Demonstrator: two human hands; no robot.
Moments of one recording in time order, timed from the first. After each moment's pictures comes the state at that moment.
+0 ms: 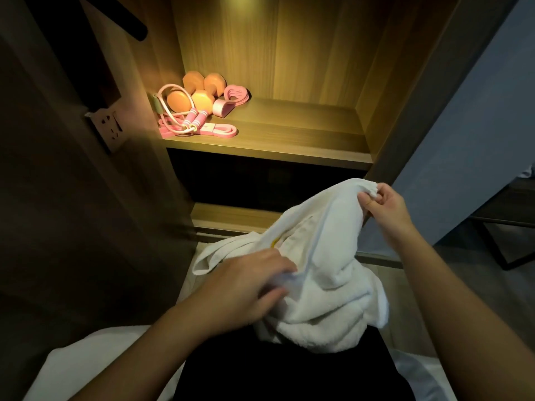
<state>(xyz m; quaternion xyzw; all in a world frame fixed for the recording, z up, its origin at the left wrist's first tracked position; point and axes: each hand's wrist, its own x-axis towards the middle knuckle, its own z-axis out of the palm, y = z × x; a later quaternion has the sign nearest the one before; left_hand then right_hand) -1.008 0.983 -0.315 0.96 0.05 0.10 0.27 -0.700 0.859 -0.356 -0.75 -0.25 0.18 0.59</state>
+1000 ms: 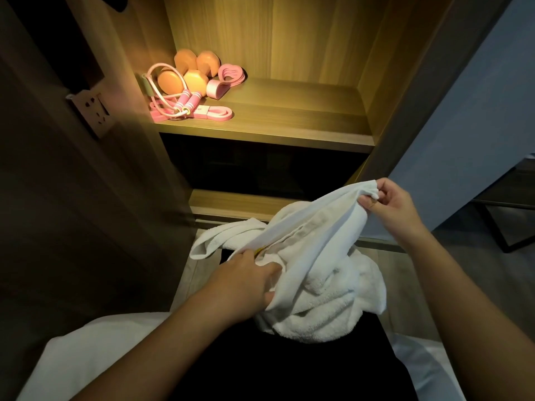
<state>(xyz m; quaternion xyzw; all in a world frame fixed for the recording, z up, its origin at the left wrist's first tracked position) -0.989 0.975 -0.343 0.95 0.19 -0.19 0.15 -0.711 0.835 -0.362 -0.74 -0.32 0.19 0.56</state>
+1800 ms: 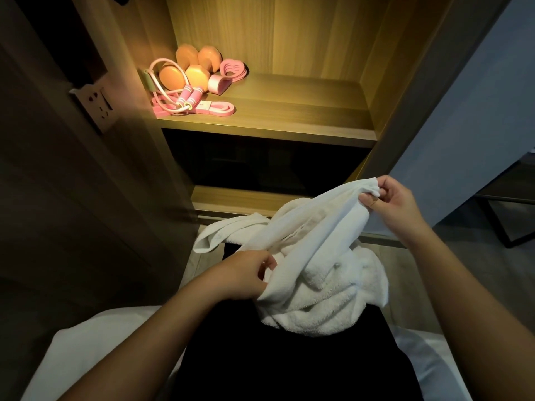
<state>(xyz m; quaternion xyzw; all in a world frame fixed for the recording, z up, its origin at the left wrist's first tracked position) -0.986 0.995 -0.366 0.88 0.23 -0.18 0.38 -0.717 0.832 -0.367 -0.74 -0.33 0.19 0.56</state>
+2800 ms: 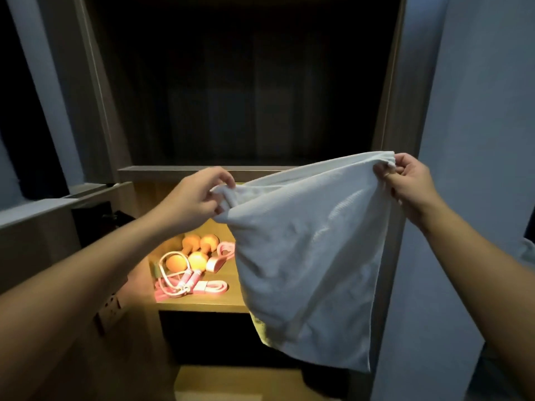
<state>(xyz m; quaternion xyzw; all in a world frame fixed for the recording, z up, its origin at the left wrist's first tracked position) -0.902 1.135 -0.030 0.92 0.09 0.35 0.16 -0.603 0.897 -0.041 -0.55 -0.39 -0.06 0.73</state>
